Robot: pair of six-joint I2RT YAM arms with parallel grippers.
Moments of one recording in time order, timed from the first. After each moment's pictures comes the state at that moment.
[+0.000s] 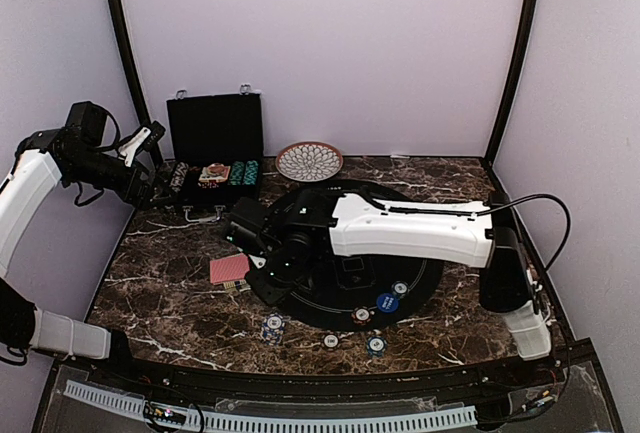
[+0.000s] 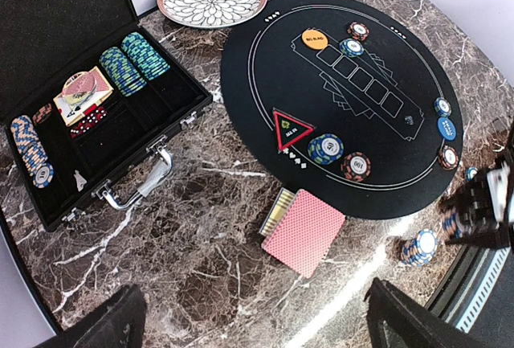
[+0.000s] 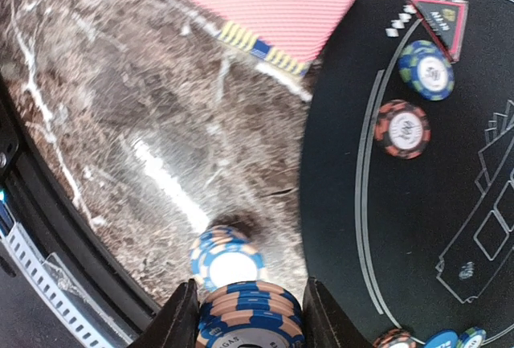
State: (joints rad) left arm 0.01 1.20 1.31 -1.06 0.55 0.49; right arm 1.31 2.22 2.10 -1.05 0.14 0.43
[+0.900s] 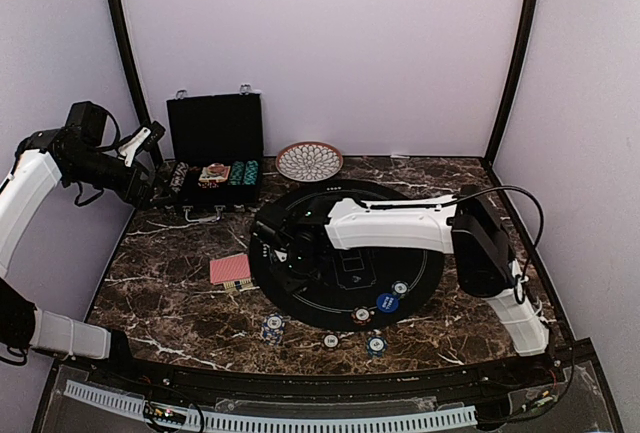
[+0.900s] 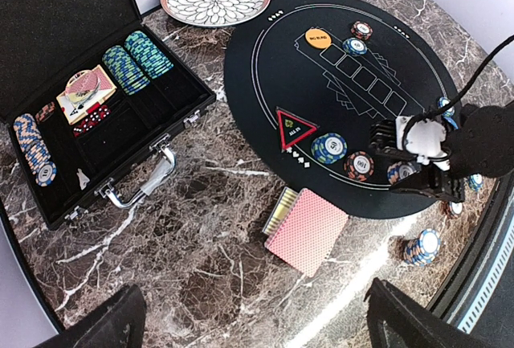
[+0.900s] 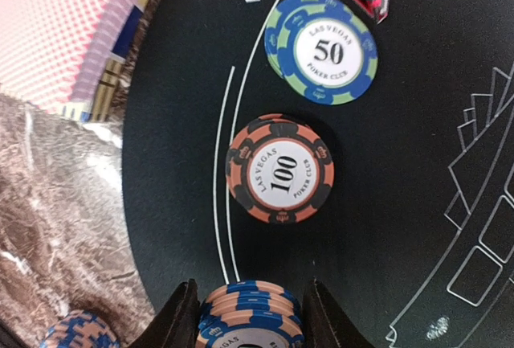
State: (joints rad) left arm 0.01 1.20 1.31 -1.06 0.54 0.49; right arm 1.15 2.31 1.96 -0.91 0.15 0.43
